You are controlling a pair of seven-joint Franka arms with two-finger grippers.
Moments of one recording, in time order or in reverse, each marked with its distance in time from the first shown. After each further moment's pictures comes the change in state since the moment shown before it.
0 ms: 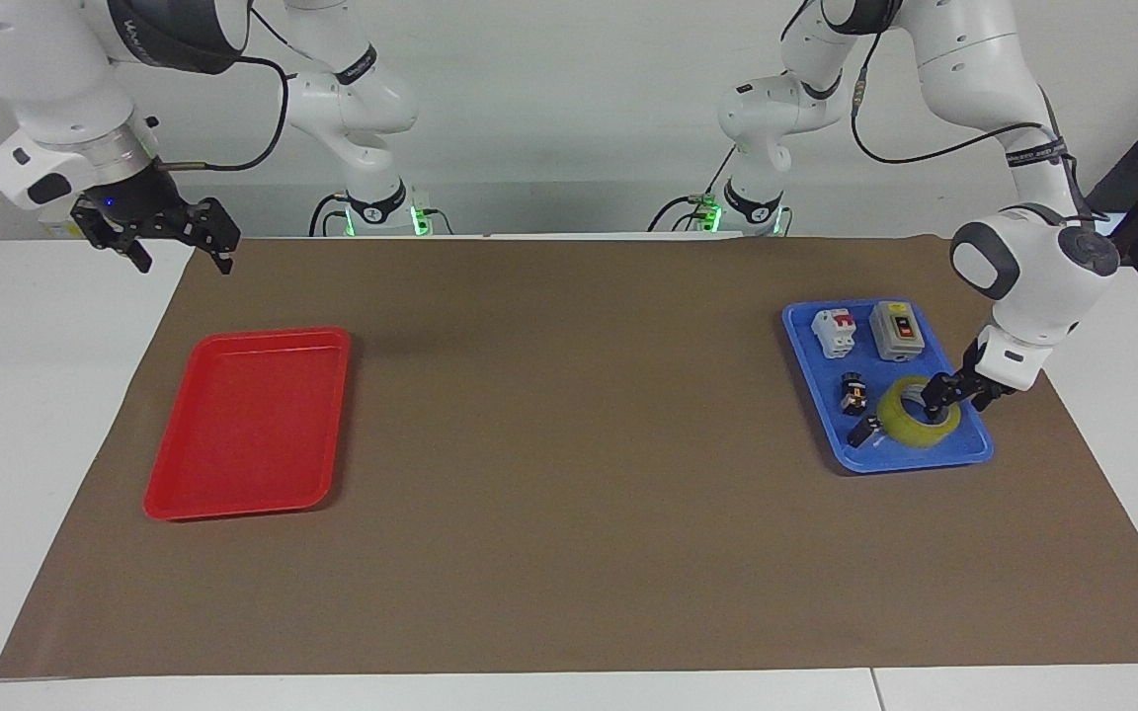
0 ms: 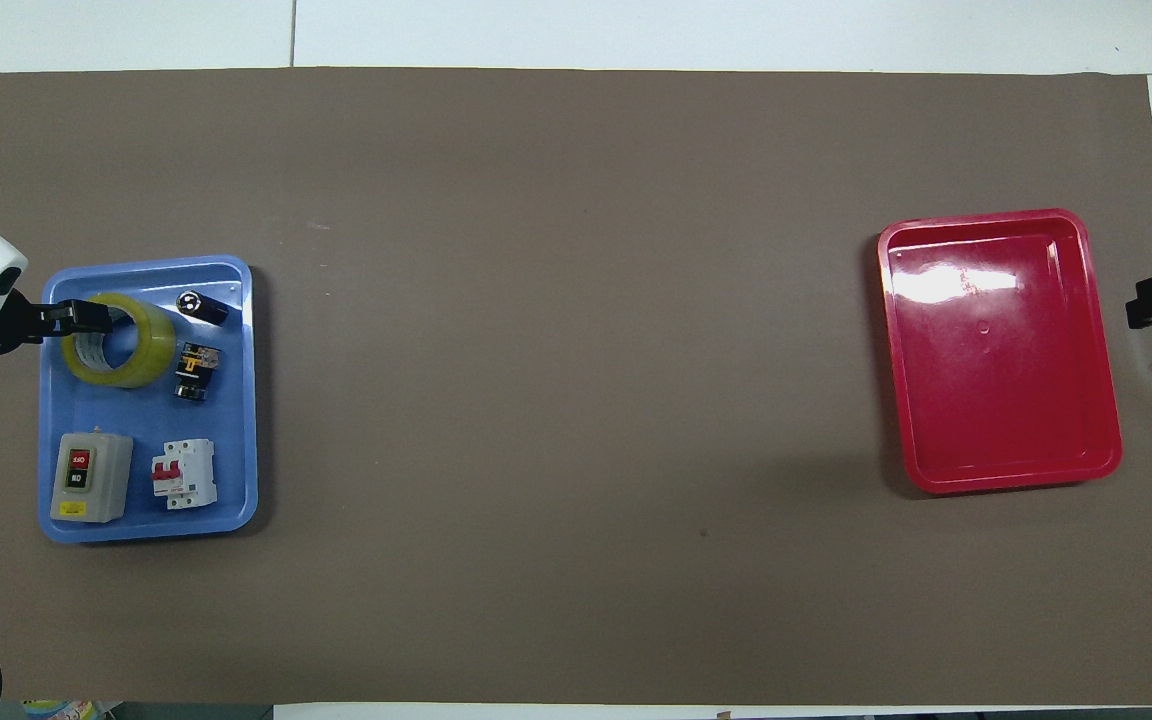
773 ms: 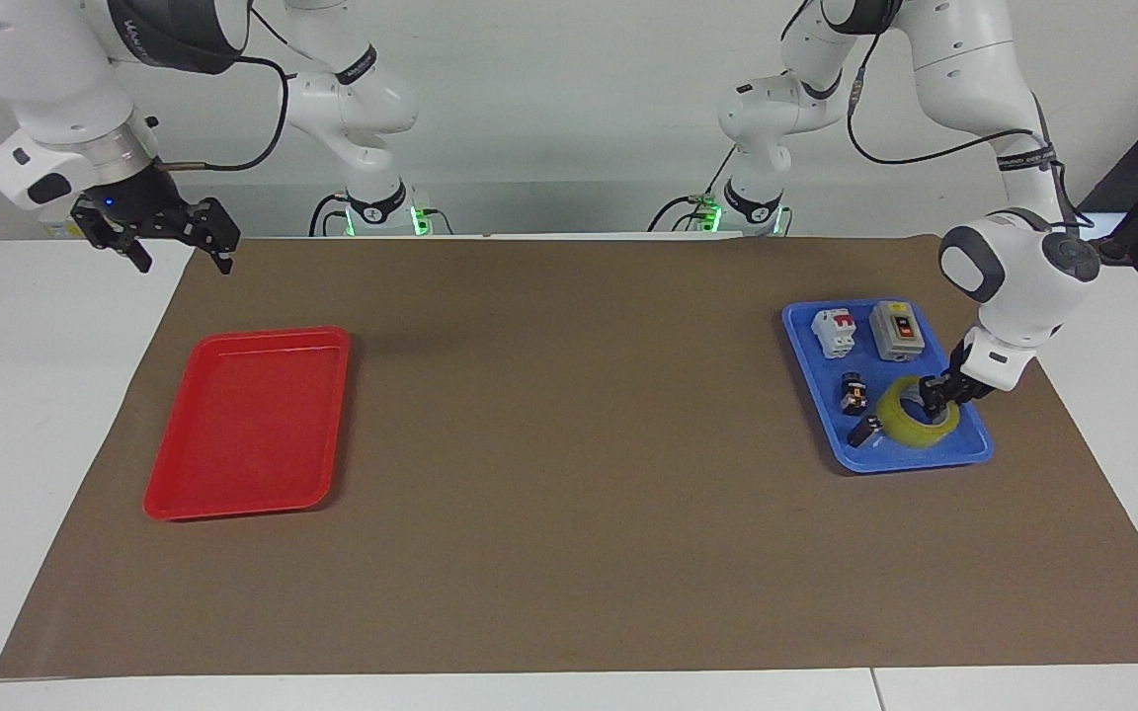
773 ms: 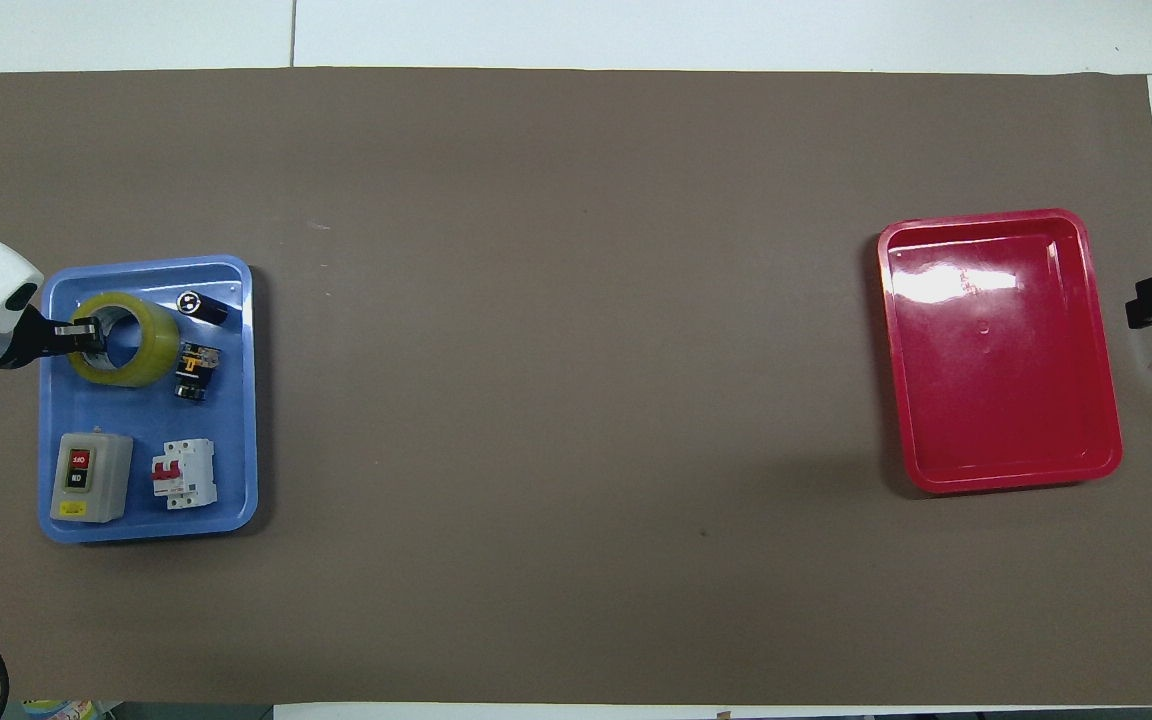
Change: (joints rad) left arm 0.000 -0.003 0.001 -0.037 0.000 0.010 0.002; right arm 0.000 0.000 0.000 0.000 0.000 0.000 0.000
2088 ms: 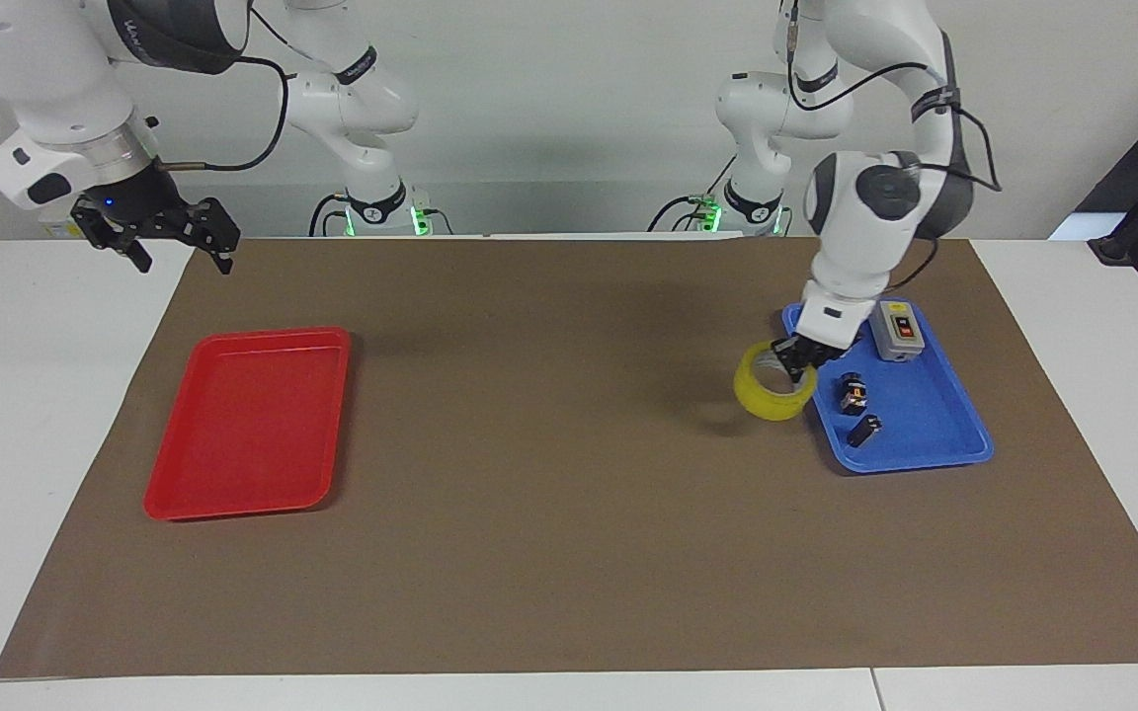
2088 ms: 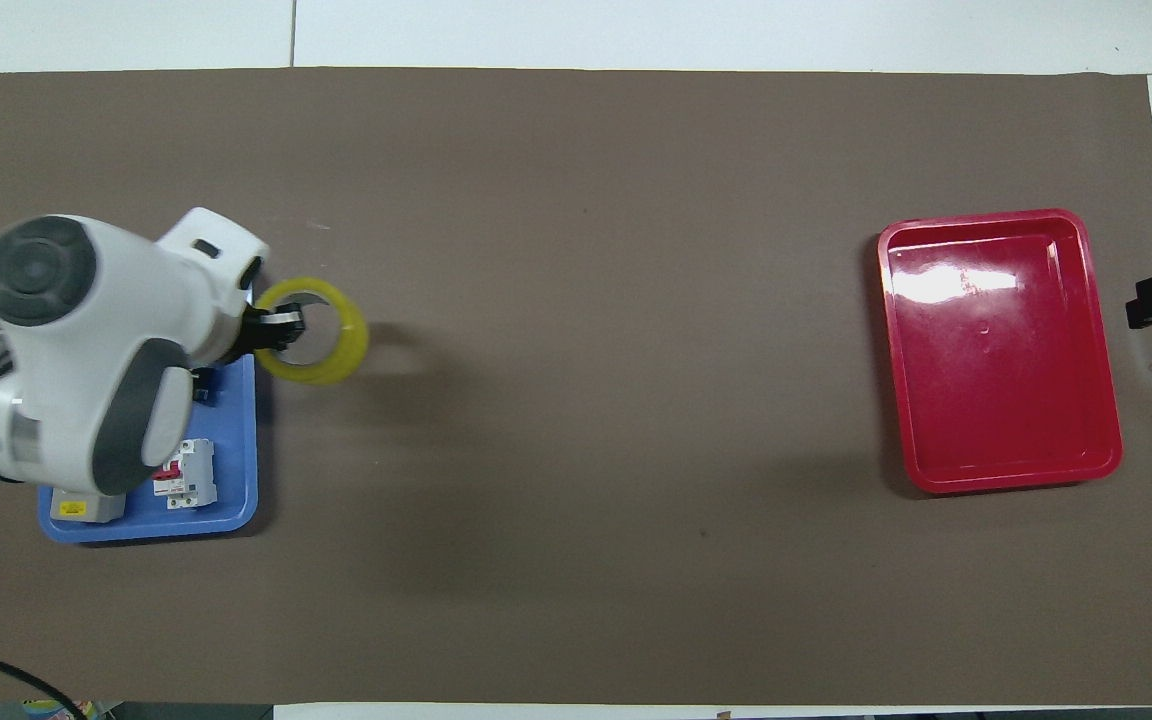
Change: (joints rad) left arm -0.558 -0.169 -0.029 -0.002 0.092 -0.195 -0.761; right arm 0.000 0.000 0.000 0.000 0.000 0.000 0.000
